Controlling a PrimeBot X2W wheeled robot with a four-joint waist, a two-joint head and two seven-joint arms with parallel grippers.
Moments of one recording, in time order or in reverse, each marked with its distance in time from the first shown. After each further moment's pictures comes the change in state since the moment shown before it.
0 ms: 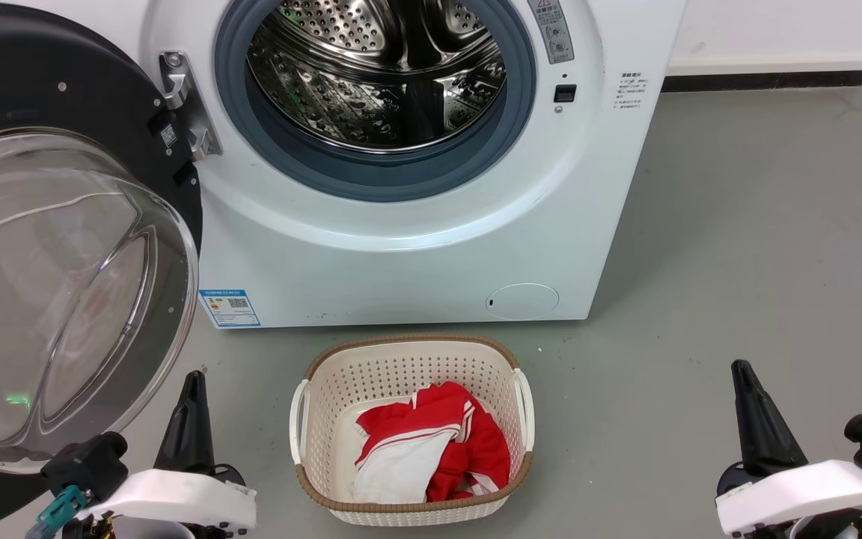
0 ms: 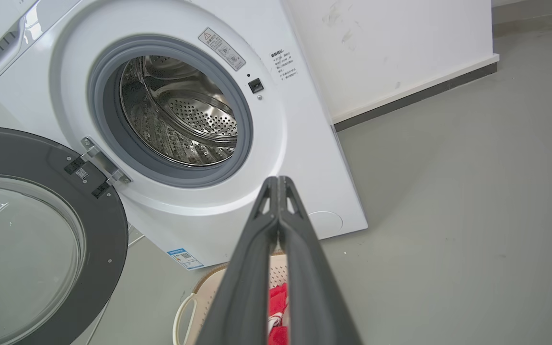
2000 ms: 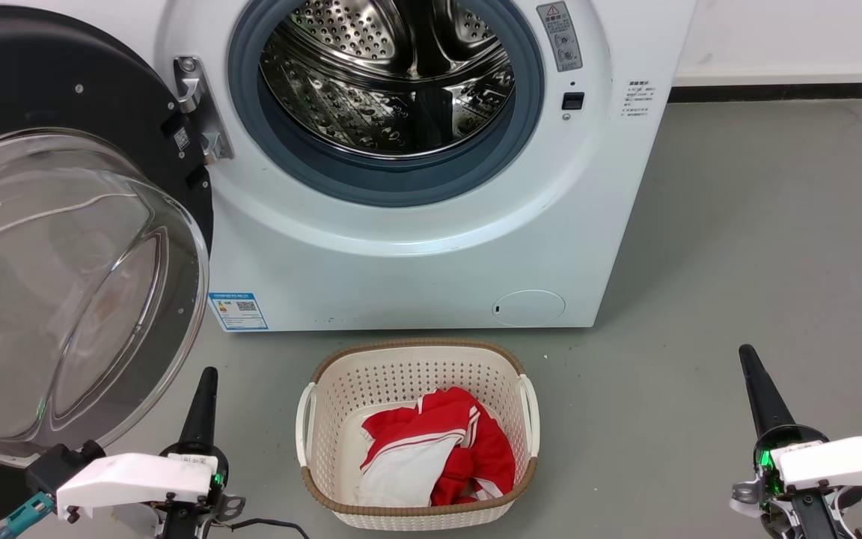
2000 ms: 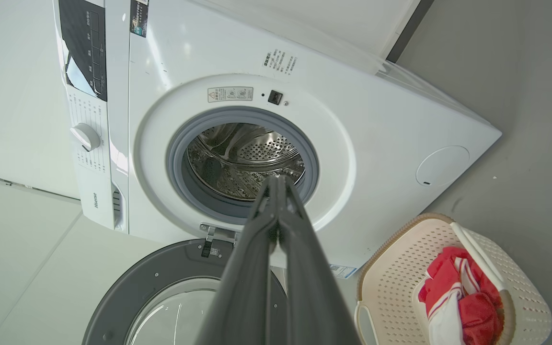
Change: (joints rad) left arm -0.066 -0.030 0.052 0.079 -0.756 -0.056 0.190; right arm -0.092 -0.014 -0.026 0.114 0.786 0.000 0.122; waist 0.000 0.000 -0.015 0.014
